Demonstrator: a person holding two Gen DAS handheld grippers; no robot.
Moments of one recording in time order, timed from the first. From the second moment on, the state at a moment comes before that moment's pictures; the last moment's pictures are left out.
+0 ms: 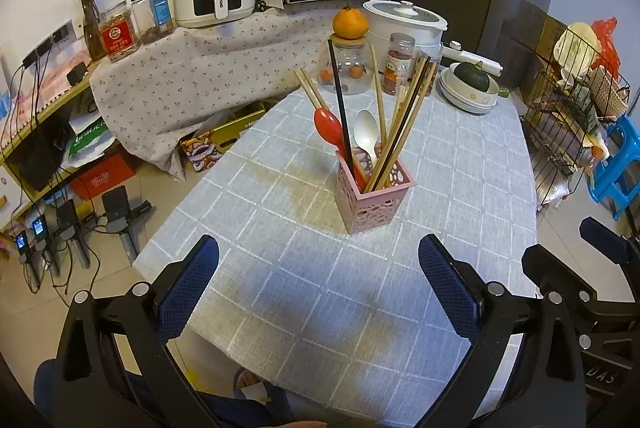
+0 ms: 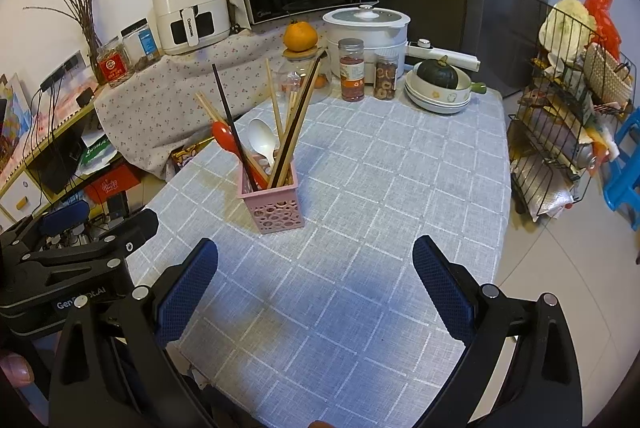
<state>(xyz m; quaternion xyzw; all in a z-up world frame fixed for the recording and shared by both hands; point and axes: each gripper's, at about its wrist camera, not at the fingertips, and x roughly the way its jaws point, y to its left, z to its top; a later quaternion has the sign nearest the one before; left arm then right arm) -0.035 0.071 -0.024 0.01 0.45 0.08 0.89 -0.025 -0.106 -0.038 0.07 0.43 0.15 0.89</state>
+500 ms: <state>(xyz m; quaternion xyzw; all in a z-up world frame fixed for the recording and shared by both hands) -0.035 0.070 -0.022 0.01 0.44 0.07 0.89 -0.025 -0.106 -0.037 0.07 0.42 0.15 0.89</state>
